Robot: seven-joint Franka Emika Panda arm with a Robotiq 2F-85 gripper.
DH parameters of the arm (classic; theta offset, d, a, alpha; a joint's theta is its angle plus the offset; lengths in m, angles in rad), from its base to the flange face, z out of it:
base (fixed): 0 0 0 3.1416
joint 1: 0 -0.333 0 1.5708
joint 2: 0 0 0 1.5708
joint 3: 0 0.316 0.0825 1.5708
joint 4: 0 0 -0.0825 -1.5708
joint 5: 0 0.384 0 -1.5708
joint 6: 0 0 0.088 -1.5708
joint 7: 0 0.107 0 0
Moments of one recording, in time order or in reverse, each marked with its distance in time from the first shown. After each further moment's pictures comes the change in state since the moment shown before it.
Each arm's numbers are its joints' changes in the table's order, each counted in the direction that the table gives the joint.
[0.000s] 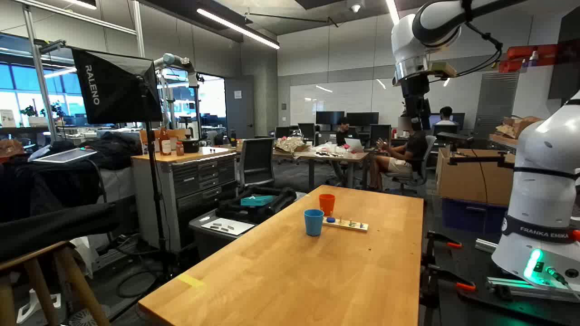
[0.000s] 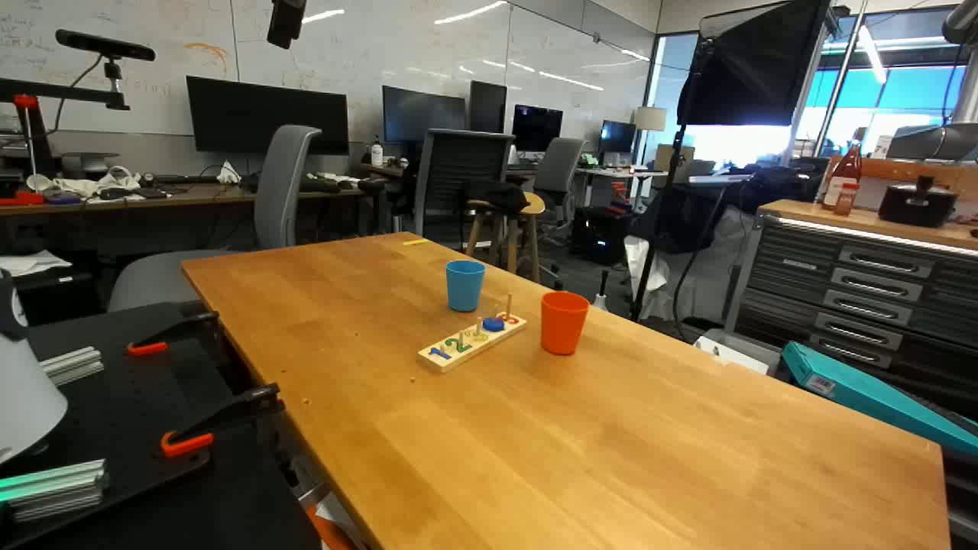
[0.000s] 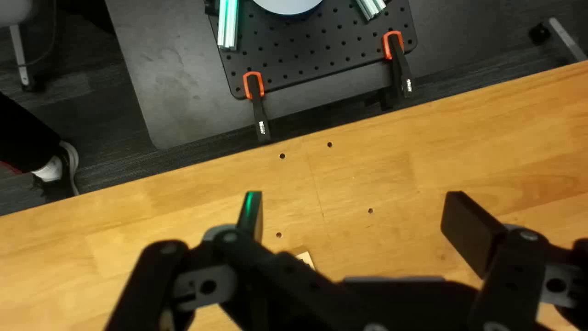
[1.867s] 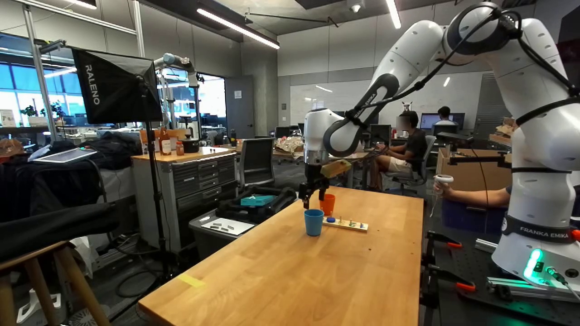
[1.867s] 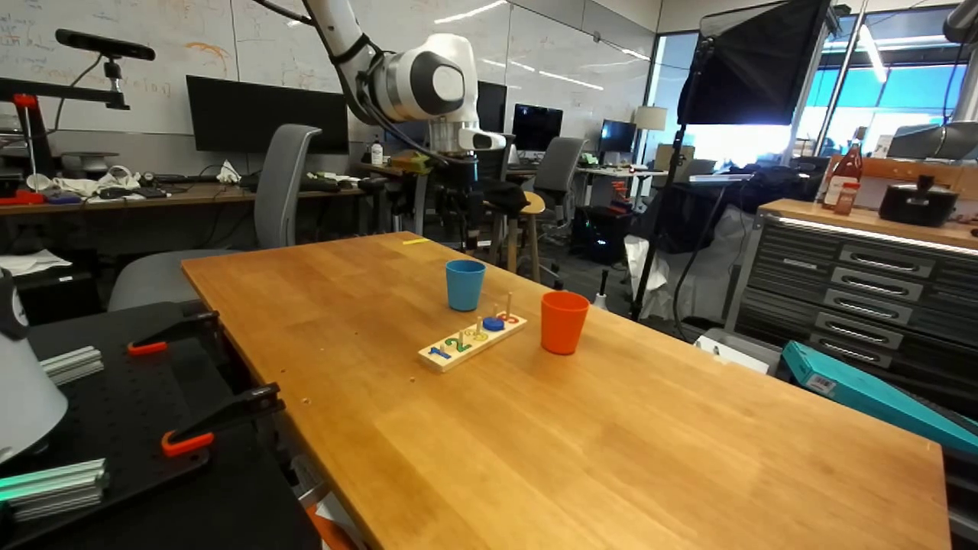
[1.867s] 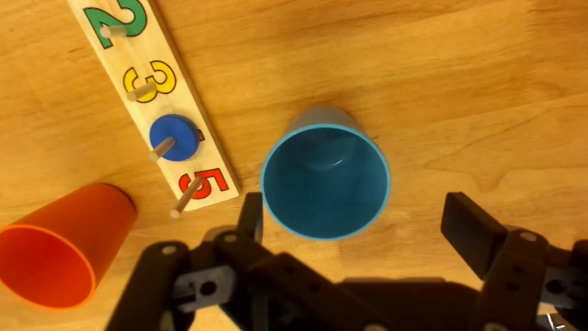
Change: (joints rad) arm -0.207 1.063 0.072 0.366 -0.191 -1.004 0.390
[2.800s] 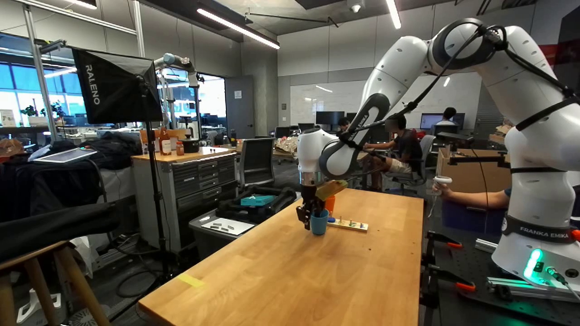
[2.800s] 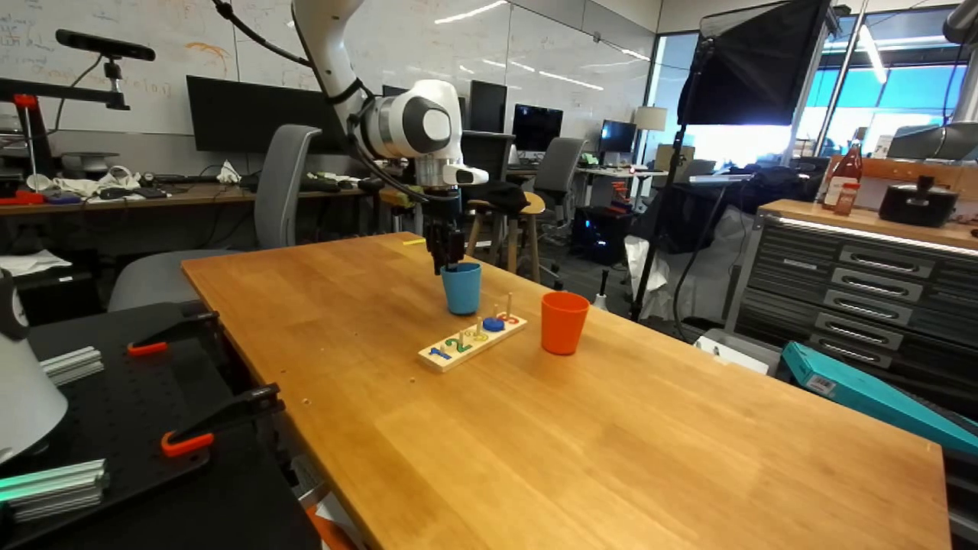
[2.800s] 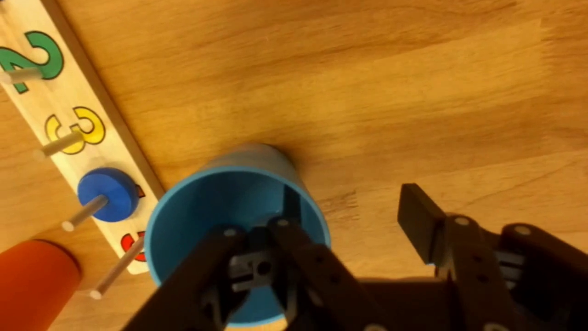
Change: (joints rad) arm -0.137 0.136 -0.083 0.045 -0.001 -0.038 0.096
